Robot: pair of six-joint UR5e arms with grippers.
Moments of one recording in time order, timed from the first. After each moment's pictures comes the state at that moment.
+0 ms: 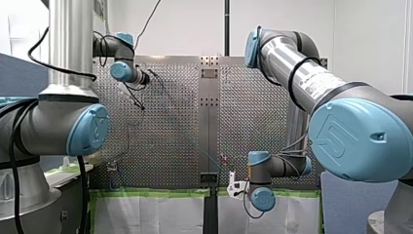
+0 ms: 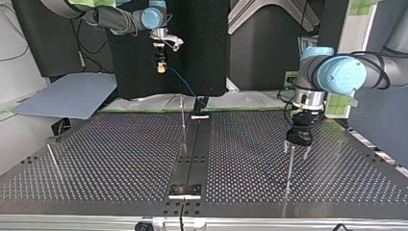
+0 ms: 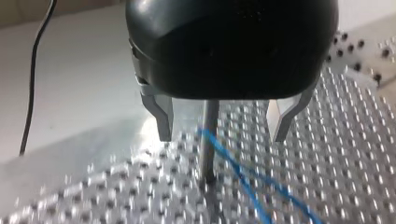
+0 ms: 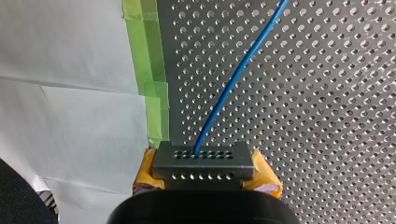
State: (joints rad) left arm 0.05 -1.59 -1.84 -2.76 -1.44 -2.53; right arm 2.15 -0.59 1.98 -1.21 1.79 1.64
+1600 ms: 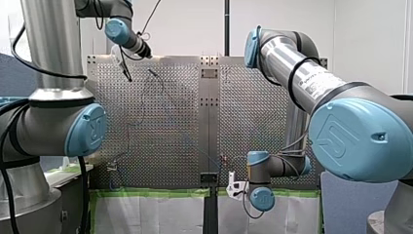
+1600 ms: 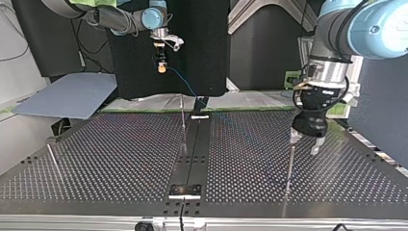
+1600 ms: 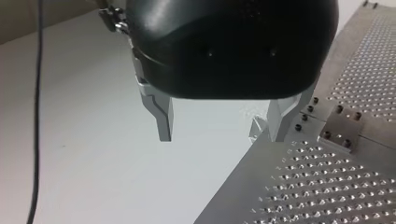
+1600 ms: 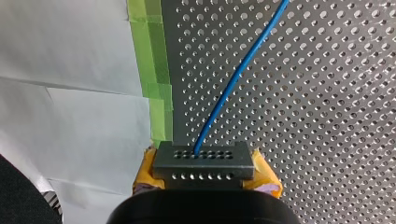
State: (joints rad) left arm -0.01 -1.36 -1.73 -3.14 -1.47 -2.15; right arm 2.15 -0.59 1.98 -1.20 1.79 1.65
